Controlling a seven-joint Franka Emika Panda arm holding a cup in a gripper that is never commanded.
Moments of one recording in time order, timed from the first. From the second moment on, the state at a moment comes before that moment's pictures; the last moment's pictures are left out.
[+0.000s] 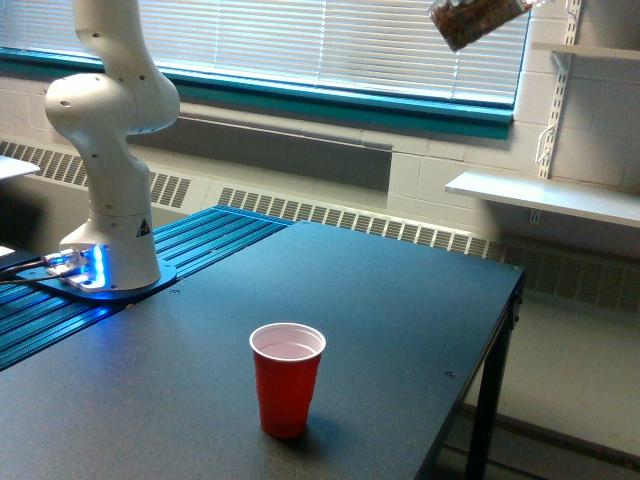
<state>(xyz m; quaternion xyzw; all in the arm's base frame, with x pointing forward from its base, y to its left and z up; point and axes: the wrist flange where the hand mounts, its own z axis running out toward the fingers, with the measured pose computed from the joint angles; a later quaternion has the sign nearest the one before) 0.574 -0.065 0.615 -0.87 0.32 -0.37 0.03</state>
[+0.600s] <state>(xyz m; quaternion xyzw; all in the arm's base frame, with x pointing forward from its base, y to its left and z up) 0.558 -0.059 0.623 -0.87 0.31 -0.38 0.04</state>
